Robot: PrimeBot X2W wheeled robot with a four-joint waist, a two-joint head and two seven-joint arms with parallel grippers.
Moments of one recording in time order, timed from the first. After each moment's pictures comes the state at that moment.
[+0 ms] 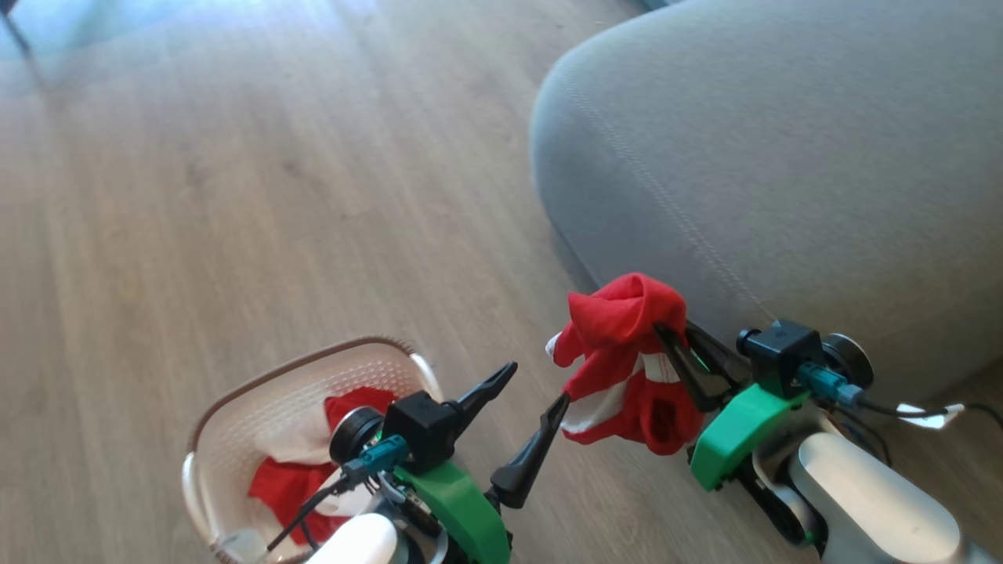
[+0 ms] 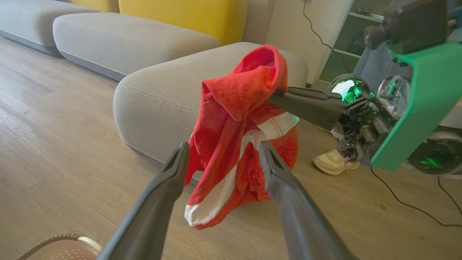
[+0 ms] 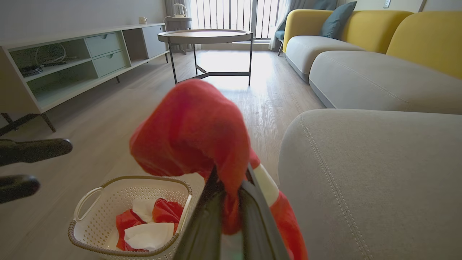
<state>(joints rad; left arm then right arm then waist) -0.16 0.14 -0.71 0.13 -0.44 -0.11 -0.13 -0.36 -0.38 0.72 0.25 0.55 0.12 -0.25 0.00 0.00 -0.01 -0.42</state>
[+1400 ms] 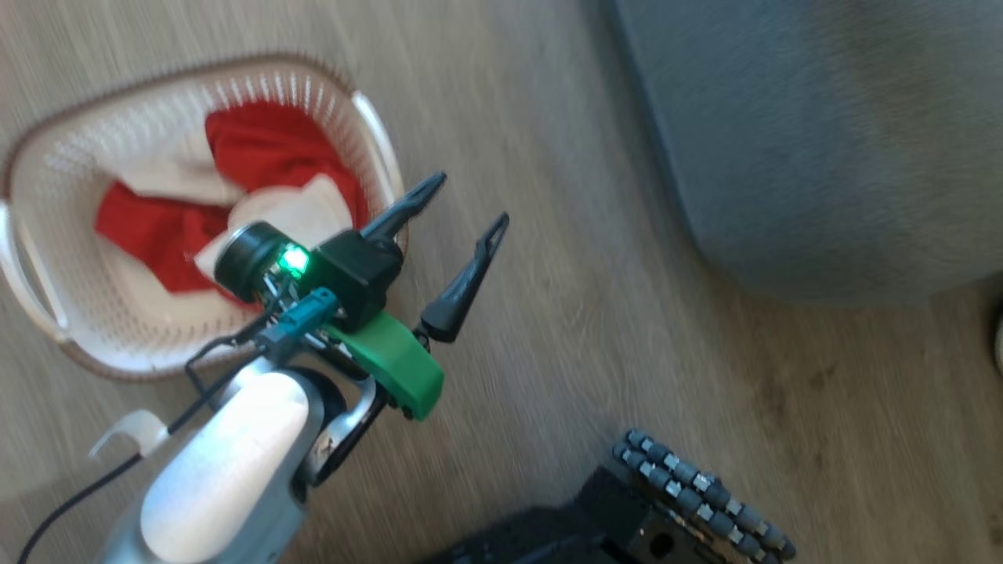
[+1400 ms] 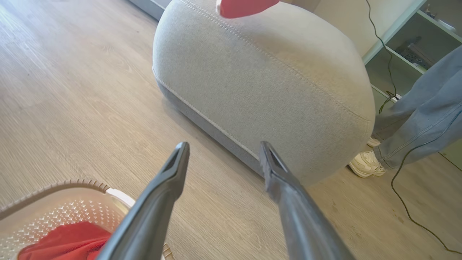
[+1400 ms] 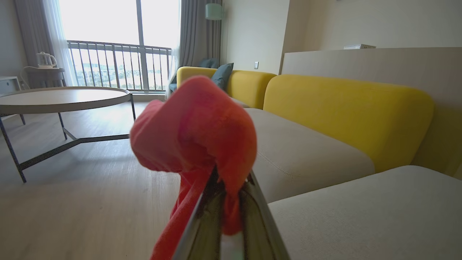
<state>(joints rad) -0.43 0.30 -0.63 -0.09 -0.35 -0.04 0.04 -1.11 -0.47 0.10 0.45 0.68 0.12 -0.24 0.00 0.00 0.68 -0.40</state>
